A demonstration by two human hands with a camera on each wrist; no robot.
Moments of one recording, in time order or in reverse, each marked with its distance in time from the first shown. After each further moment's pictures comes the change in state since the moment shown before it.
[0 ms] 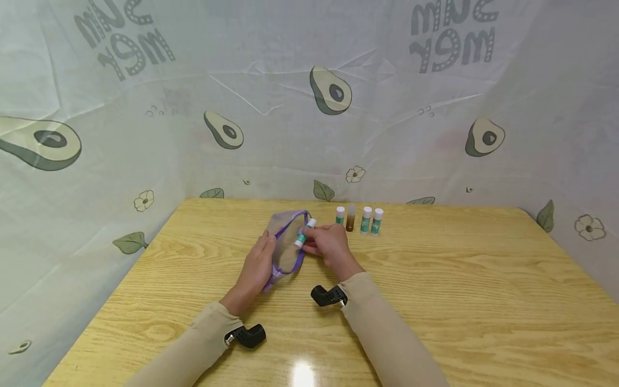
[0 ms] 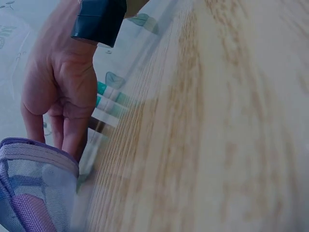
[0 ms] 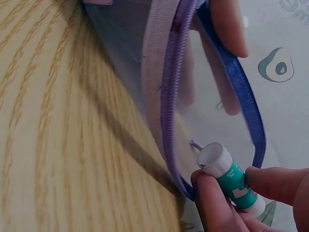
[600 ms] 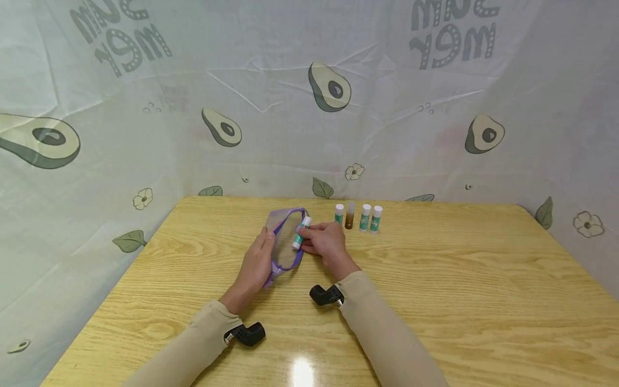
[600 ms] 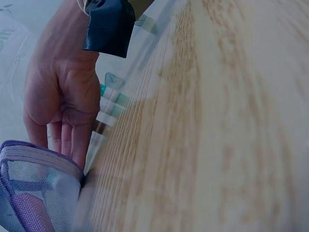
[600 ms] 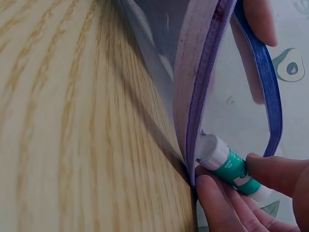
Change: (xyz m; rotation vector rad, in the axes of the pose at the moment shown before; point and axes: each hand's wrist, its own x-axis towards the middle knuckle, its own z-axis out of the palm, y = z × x) left_hand 0.000 0.004 -0.001 0.000 0.007 -0.007; right_hand 0.004 0.005 0.003 -0.103 0.028 -0.015
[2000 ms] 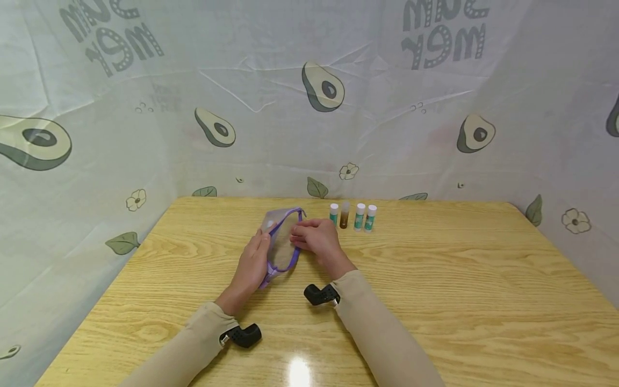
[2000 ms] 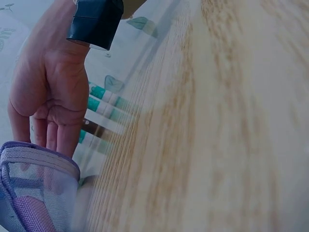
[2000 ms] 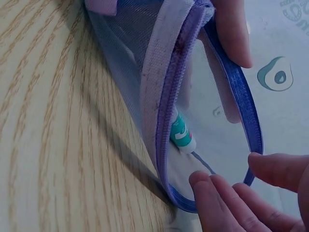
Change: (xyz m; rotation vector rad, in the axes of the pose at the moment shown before) left_hand 0.000 -0.002 0.002 0.050 -0.004 0.028; right_hand -0.011 -0.011 0.004 0.023 -0.056 -0.051
